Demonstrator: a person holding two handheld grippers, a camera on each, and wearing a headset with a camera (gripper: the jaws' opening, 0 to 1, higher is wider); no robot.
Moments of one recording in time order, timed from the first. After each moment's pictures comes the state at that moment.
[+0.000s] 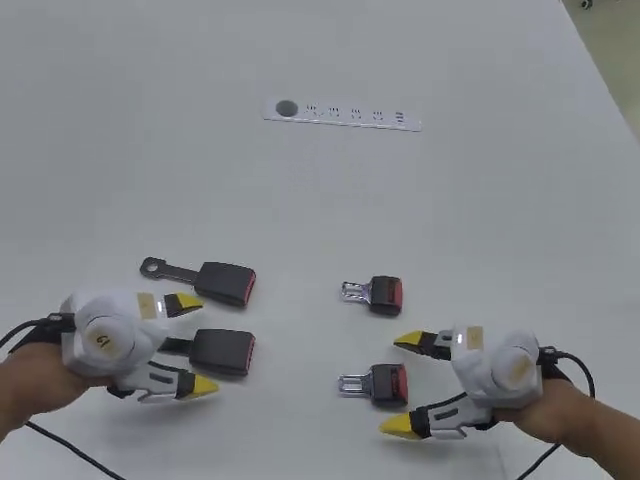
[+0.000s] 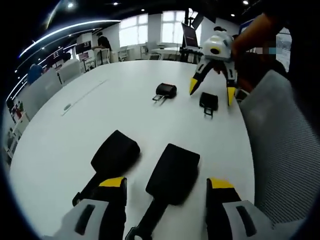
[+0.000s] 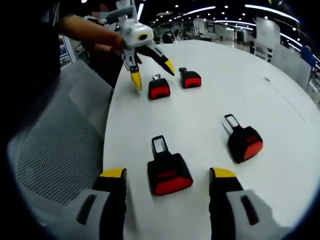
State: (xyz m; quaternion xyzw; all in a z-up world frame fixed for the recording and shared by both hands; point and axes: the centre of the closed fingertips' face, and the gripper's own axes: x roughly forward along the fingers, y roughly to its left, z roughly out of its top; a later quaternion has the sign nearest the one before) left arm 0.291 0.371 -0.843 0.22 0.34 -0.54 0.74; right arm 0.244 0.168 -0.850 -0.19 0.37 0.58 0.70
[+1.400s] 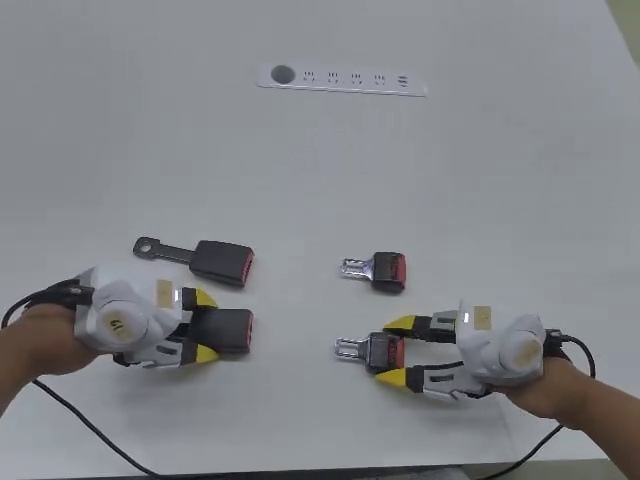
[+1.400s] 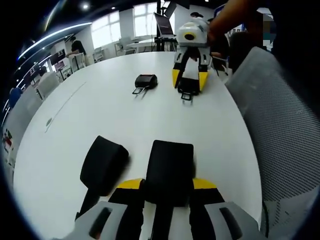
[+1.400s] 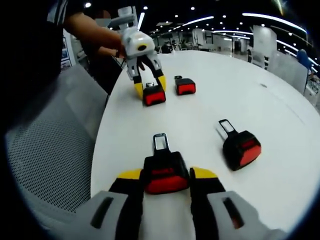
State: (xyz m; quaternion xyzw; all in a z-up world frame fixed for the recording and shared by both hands) left arm 0.286 0.362 -0.855 0.29 0.33 -0.59 0.67; right arm 0.260 0.177 -0.858 -0.17 0.32 0.58 0.73
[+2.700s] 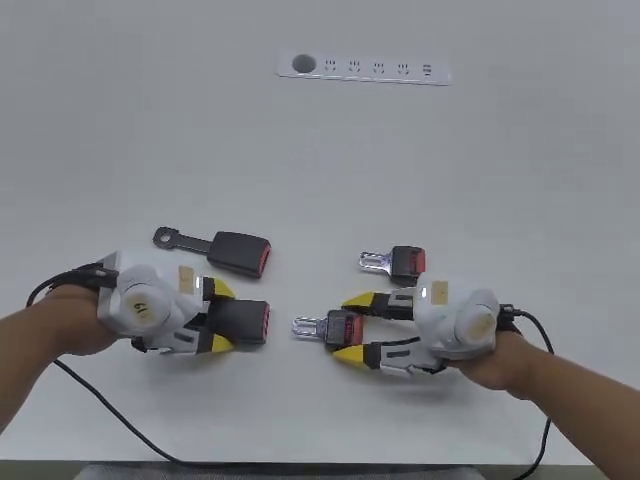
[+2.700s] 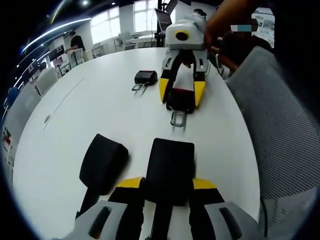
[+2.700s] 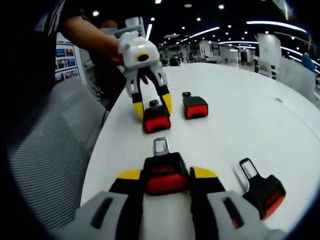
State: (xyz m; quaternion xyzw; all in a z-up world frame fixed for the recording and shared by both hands) left arm 0.286 0.366 -0.859 0.30 0.35 -0.59 0.66; right arm 0.276 0.255 -0.855 -0.12 0.27 0.62 0.73
